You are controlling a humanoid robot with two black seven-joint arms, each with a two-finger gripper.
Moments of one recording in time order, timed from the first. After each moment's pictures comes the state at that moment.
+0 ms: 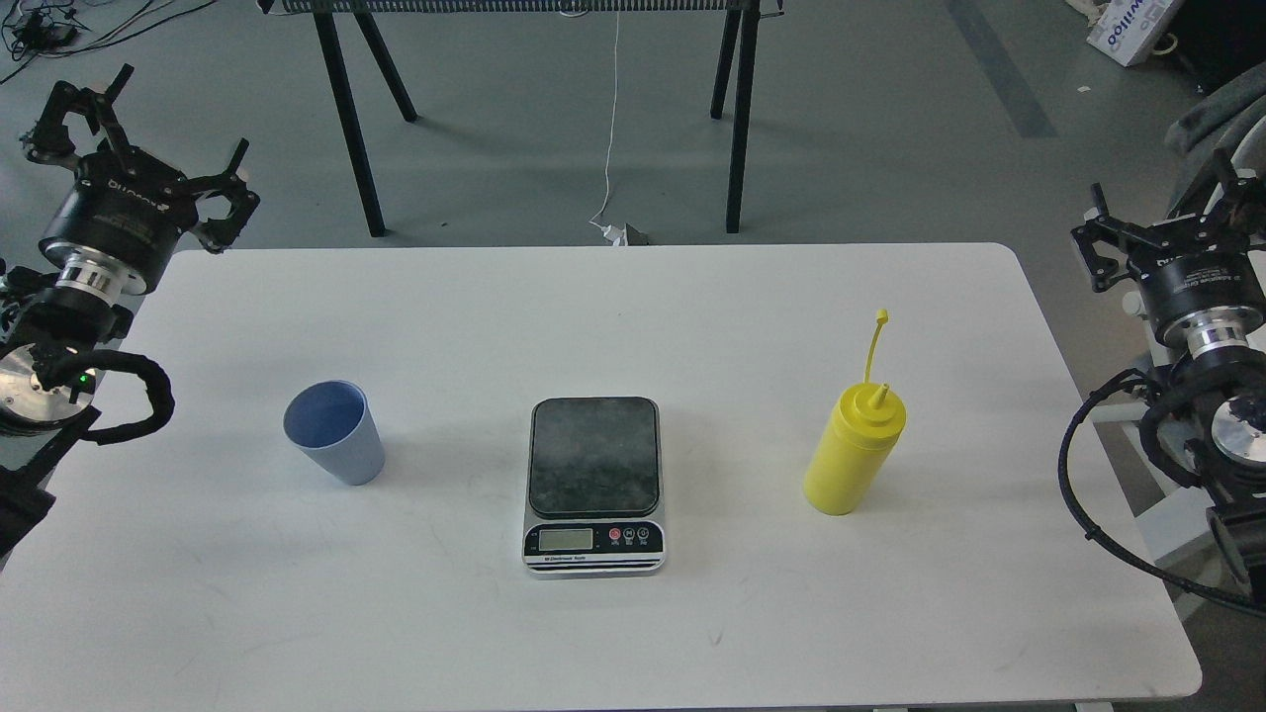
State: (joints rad) left arm -0.59 0.64 -0.85 -0.94 -0.17 -0.38 -0.34; right arm 0.52 -0.45 1.12 0.71 0.34 0.49 0.18
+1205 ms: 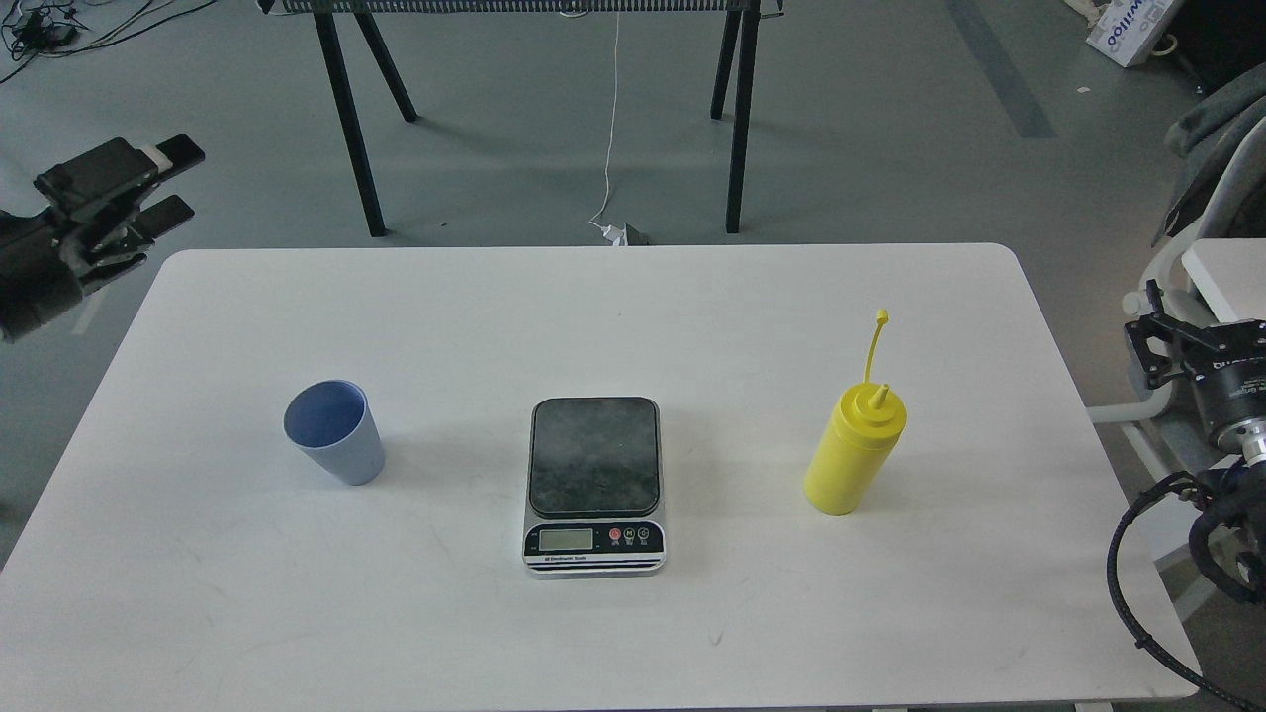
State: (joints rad) left arm -0.47 1.05 -0.86 -1.27 1.12 -0.25 -0.47; right arm 0.22 -0.52 1.25 0.88 0.34 0.49 0.22
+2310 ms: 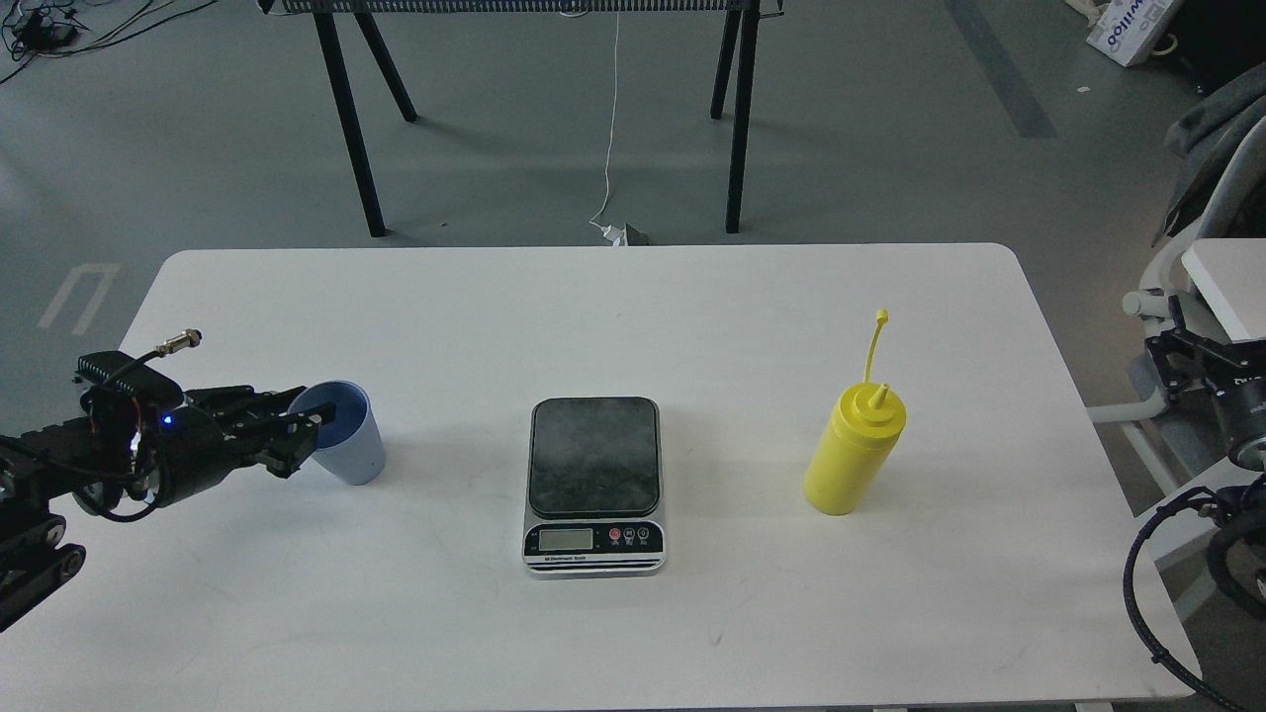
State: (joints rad) left arm -0.46 0.77 -0.57 -0.98 2.03 0.10 -0.46; right arm 0.18 -0.53 1.27 0.87 0.35 0.49 0.22
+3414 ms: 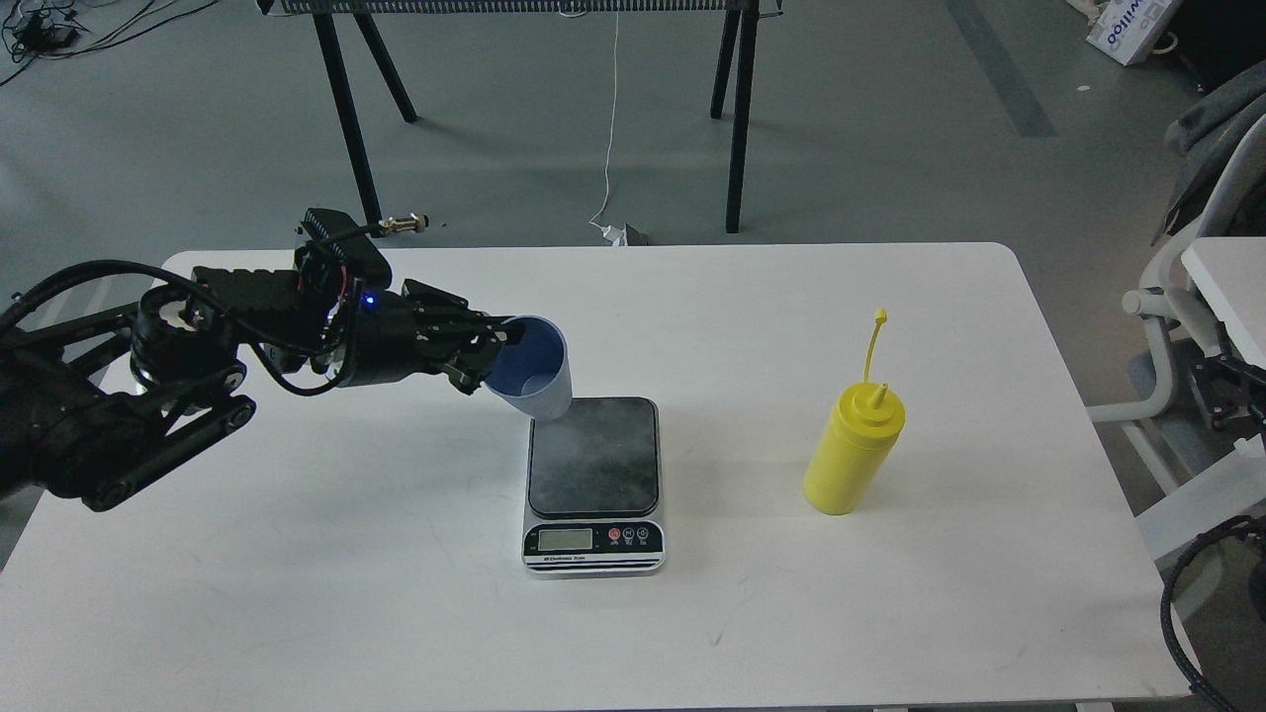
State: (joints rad) left arm -0.89 0.55 -0.35 -1.18 2.09 -0.19 -0.44; right arm 0.10 -0.56 1.32 0.87 0.35 0.49 0.24
